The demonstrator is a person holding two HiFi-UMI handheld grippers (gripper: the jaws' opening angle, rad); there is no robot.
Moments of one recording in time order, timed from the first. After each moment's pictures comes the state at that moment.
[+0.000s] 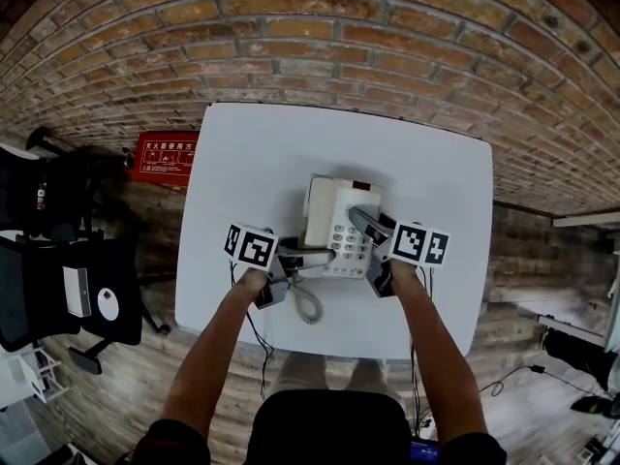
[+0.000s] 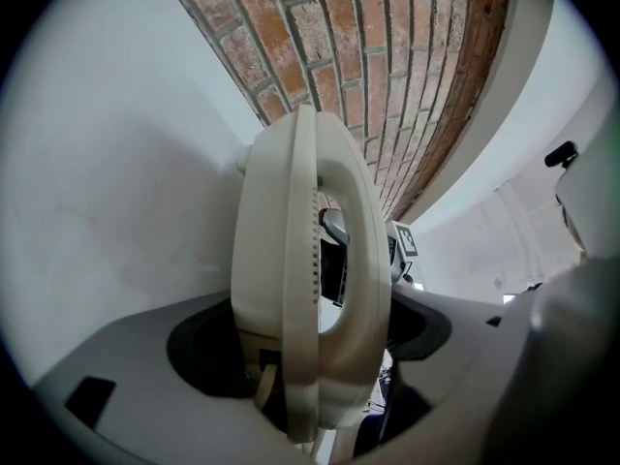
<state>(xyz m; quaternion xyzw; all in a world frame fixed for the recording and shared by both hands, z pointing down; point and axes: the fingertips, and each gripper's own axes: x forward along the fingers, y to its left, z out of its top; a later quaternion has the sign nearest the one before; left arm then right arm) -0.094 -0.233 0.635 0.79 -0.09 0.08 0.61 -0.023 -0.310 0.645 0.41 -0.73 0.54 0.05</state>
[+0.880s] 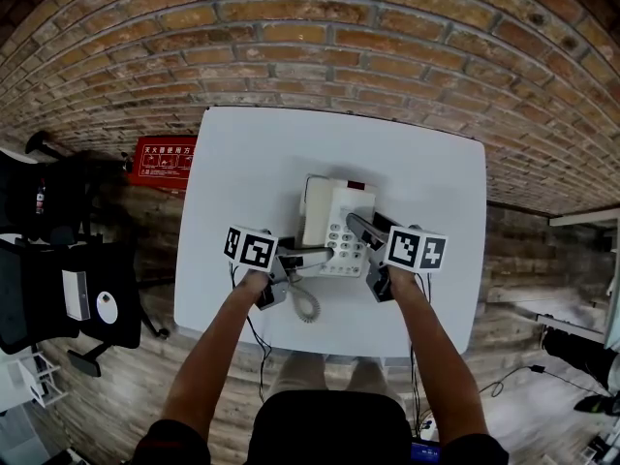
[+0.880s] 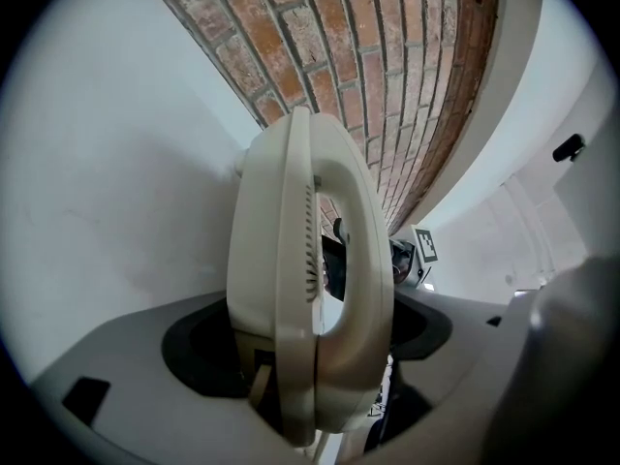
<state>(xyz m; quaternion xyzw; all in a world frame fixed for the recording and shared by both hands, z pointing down) -0.093 -0.233 0.634 0.79 -0.12 0.09 0.59 -0.017 -0.297 0.630 0.42 -0.75 0.50 0.09</state>
